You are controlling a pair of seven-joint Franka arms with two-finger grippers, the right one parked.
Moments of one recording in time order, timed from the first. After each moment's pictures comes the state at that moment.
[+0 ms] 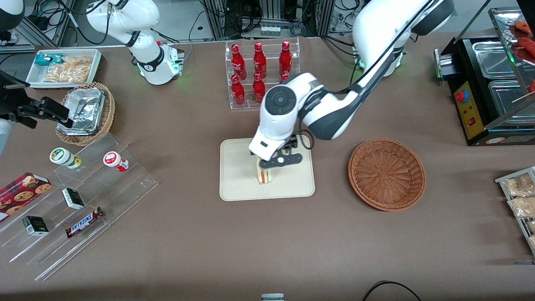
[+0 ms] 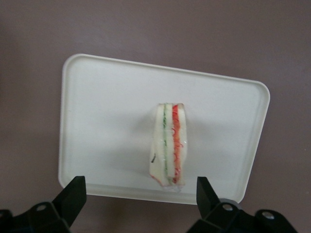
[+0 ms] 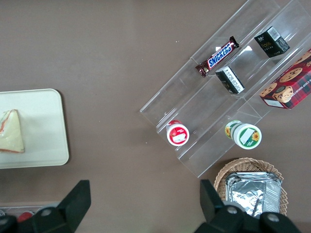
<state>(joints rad) -0.36 0.62 -0.51 -1.36 0.23 1.92 -1.07</state>
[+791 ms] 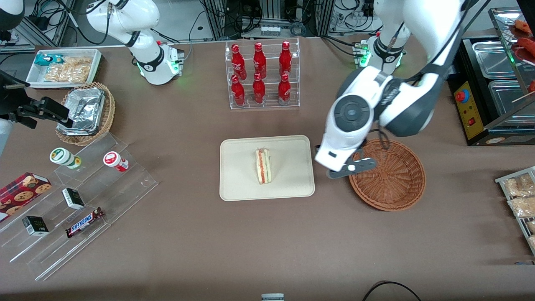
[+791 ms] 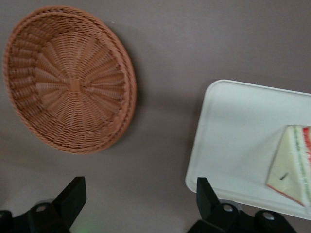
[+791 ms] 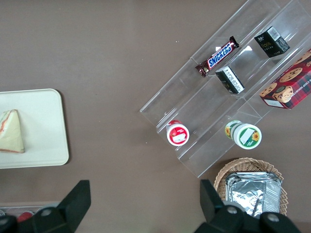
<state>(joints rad) -0.09 0.41 -0.51 -1.51 0.24 1.65 -0.83</state>
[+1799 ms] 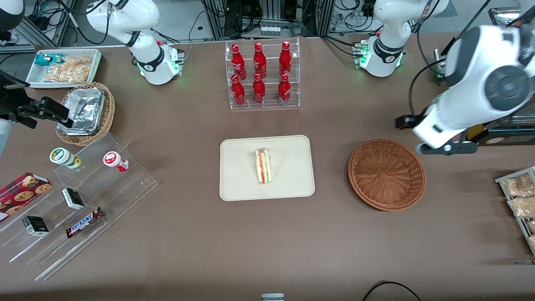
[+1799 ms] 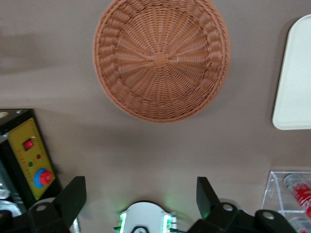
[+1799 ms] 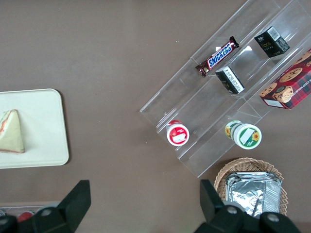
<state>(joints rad) 0.13 0.08 -0.31 -1.67 0.07 1.46 -0.15</state>
